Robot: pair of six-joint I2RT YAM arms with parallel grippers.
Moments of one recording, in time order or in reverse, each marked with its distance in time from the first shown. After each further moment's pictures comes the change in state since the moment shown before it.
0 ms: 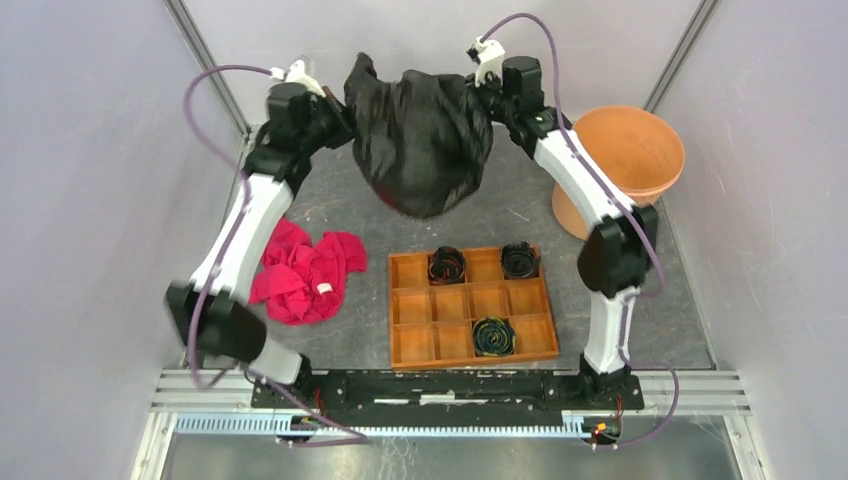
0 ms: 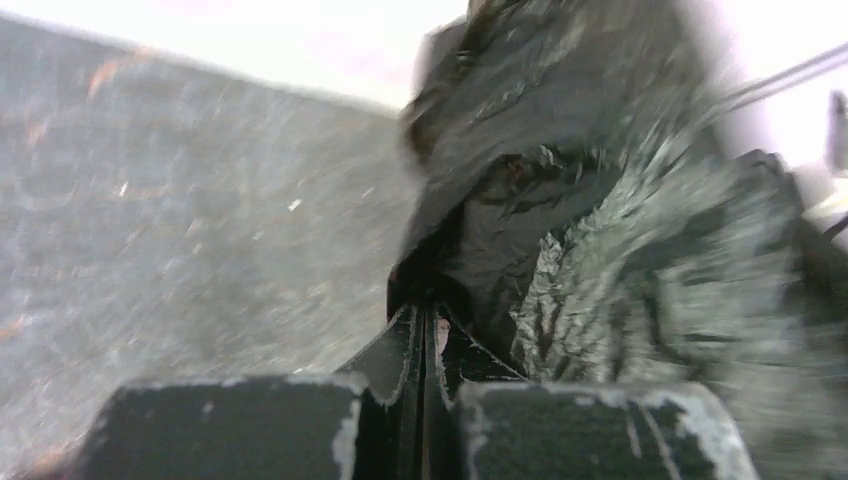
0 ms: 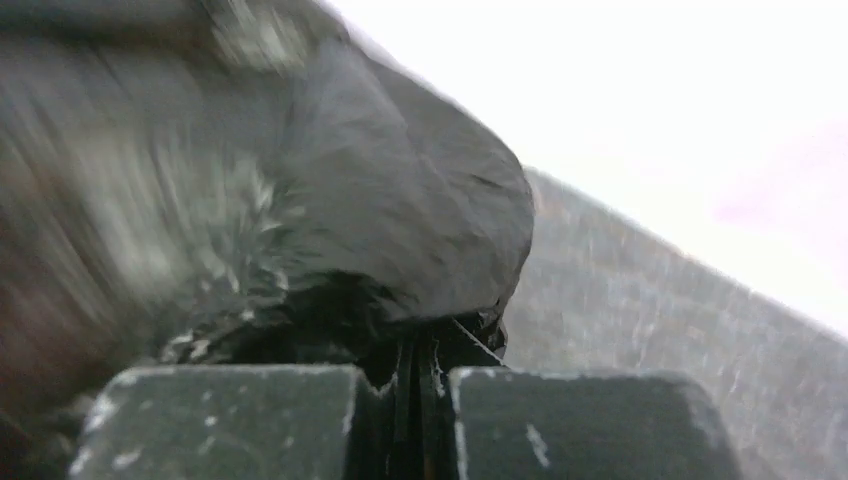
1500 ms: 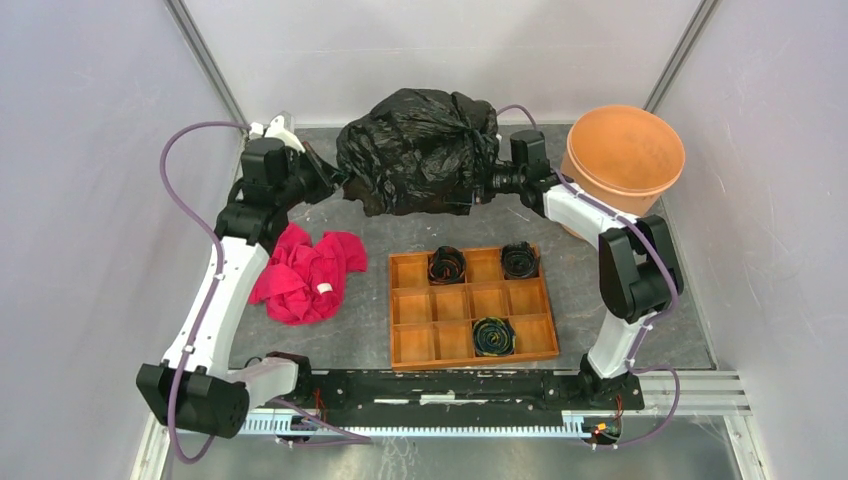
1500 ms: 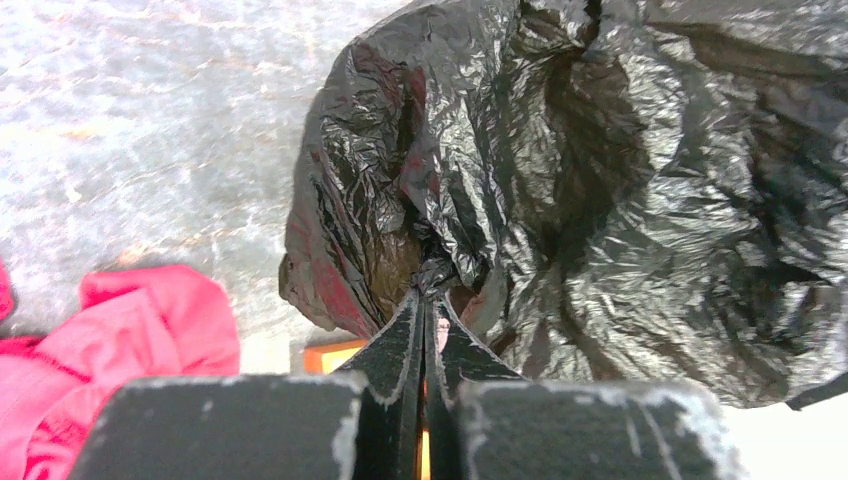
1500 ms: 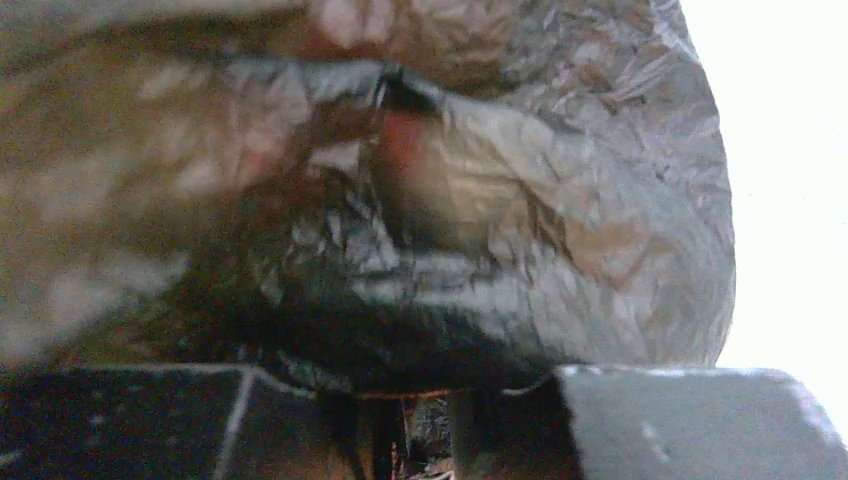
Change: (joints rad) left arm 0.077 -0.244 -0.290 -0.135 0.073 0.013; right arm -0.040 -0.082 -0.613 0.242 -0.526 0.326
